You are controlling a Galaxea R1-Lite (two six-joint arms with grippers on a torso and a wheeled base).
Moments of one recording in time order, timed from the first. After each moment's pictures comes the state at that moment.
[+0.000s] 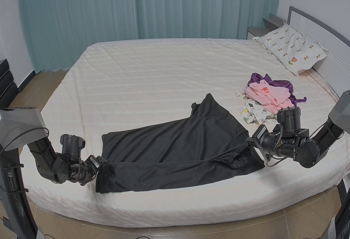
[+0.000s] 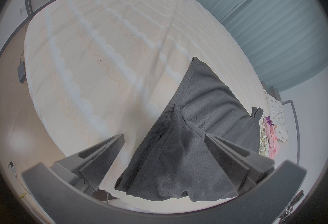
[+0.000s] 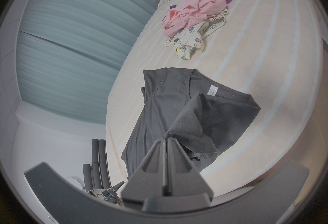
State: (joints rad) left arm -0.04 2.21 -0.61 -0.72 -0.05 -0.85; right arm 0.27 2.03 -0.71 -0.75 0.10 1.04
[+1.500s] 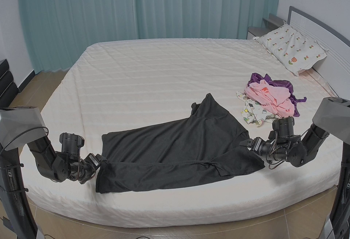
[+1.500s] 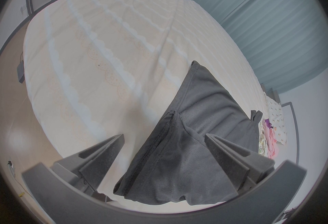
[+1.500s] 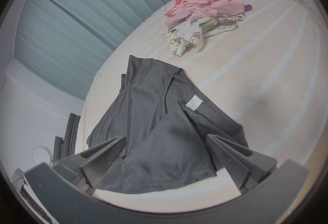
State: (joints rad) left arm -0.03 2.22 -0.63 -0.72 -0.05 -0.85; right arm 0.17 2.24 -0.80 -0.75 0.15 0.68
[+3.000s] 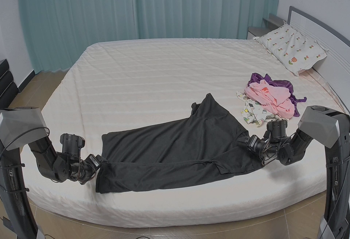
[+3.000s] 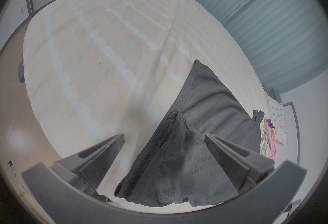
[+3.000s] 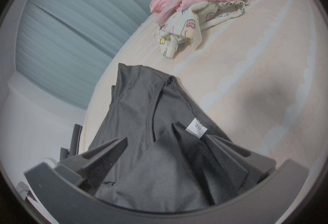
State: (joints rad) left arm -0.02 2.23 -0.63 -0.72 -0.04 -0.85; right arm 0.11 2.49 -1.04 -0.82 0.21 0.72
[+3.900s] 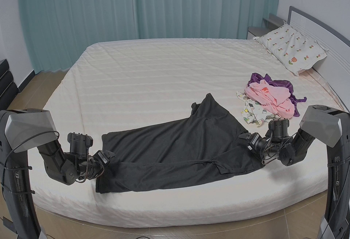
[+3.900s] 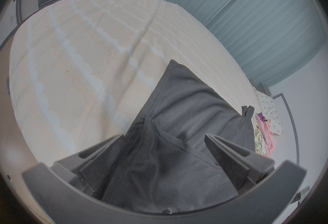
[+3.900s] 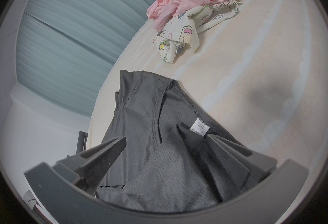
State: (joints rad) left arm -0.09 2.28 -0.66 -0.87 -0.02 -0.82; right arm 0.11 2.47 -1.00 -0.88 0.21 0.80
